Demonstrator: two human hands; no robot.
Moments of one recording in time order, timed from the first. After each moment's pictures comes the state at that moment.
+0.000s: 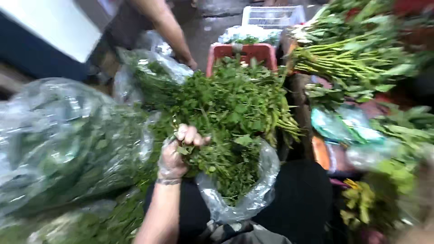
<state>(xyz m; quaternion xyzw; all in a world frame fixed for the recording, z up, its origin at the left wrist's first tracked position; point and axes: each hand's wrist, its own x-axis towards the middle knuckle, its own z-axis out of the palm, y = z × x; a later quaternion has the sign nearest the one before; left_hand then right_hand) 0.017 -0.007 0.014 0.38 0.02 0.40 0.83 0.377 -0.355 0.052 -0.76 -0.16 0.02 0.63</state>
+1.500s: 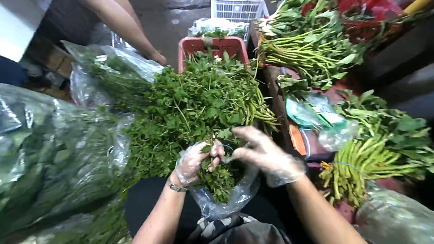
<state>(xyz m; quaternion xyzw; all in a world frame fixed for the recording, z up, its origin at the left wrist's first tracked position) 0.060 -0.058 0.007 0.47 0.10 0.16 0.86 0.250 -0.197 0.043 -0.70 -0.50 0.33 0.39</state>
